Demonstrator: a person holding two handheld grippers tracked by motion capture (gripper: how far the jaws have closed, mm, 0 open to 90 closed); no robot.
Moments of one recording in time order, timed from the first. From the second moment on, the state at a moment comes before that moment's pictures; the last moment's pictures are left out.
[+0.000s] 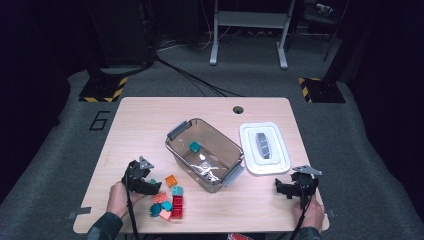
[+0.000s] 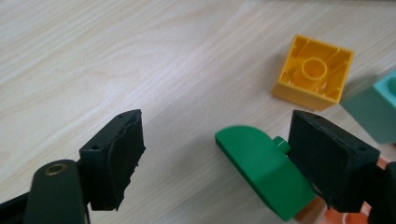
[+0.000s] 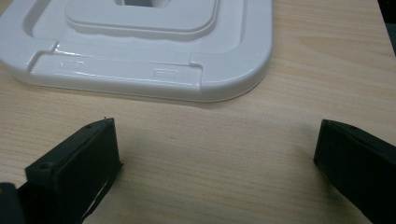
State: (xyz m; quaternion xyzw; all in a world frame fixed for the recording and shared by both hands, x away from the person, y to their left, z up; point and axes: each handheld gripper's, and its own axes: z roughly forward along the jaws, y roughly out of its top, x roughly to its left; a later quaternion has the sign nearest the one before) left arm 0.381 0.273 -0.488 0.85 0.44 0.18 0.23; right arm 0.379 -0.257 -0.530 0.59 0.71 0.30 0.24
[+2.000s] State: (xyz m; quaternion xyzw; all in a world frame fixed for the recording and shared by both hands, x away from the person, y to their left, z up) left arm 0.391 0.287 -0.446 0.83 0.44 0.16 0.31; right arm 0.380 -0.258 -0.530 0.58 0.71 0.30 0.24
